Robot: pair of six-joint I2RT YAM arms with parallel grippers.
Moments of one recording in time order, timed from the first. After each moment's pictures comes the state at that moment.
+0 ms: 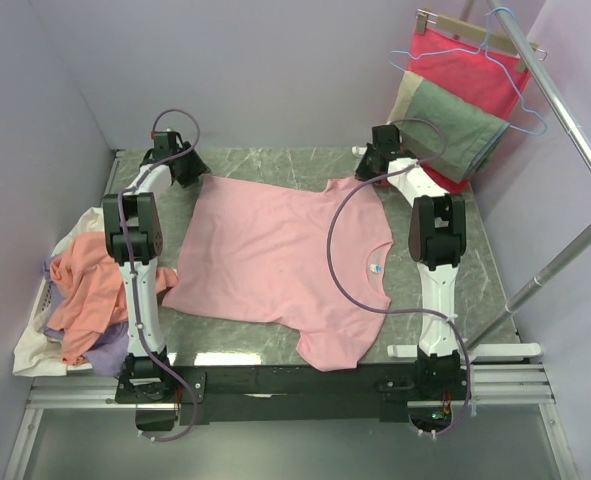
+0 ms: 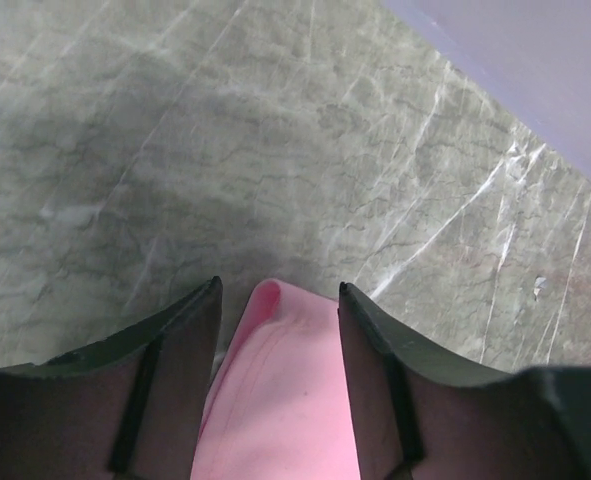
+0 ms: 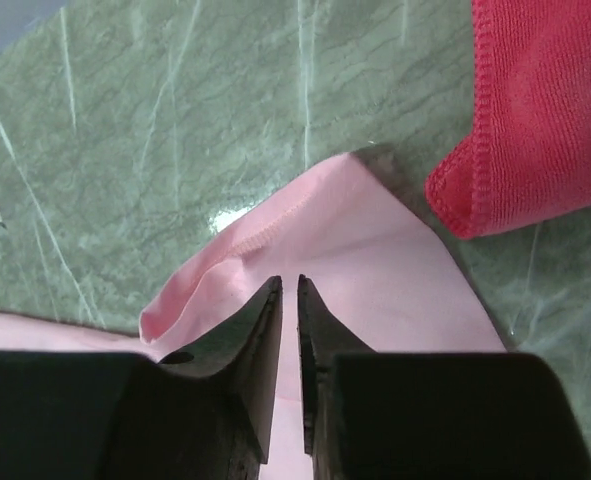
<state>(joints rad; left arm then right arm) 0.04 2.43 1.96 -0.25 0.20 -0.60 0.14 2.34 1.96 -0.43 -0.03 0.57</state>
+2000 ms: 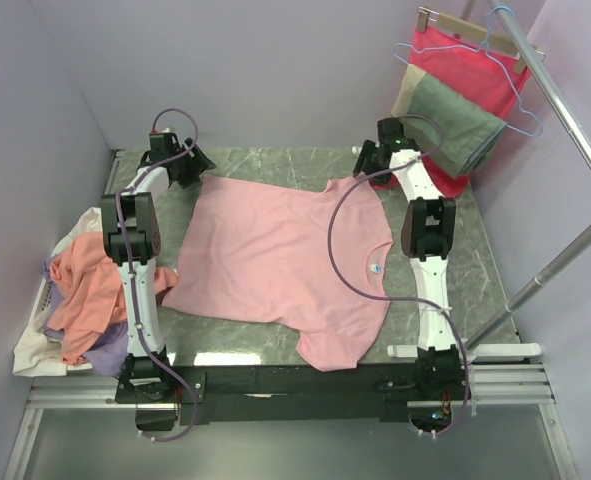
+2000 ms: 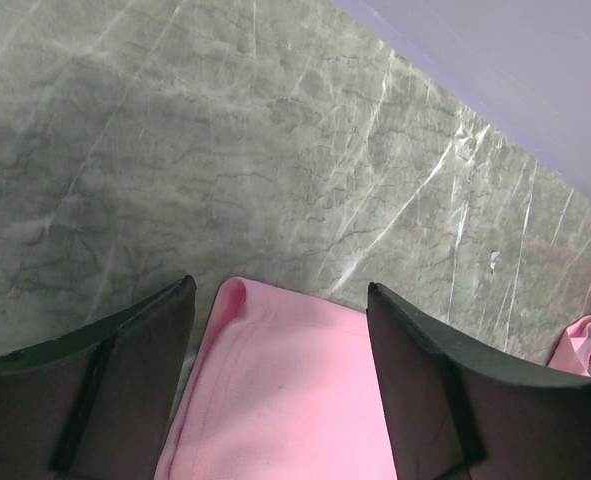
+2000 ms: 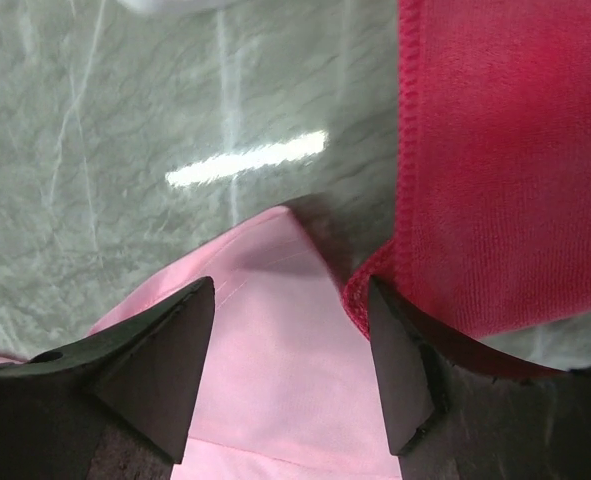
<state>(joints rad) 0.06 2.43 1.93 -0.17 0.32 -0.62 0.08 2.64 2.47 -0.78 -0.11 0.45</state>
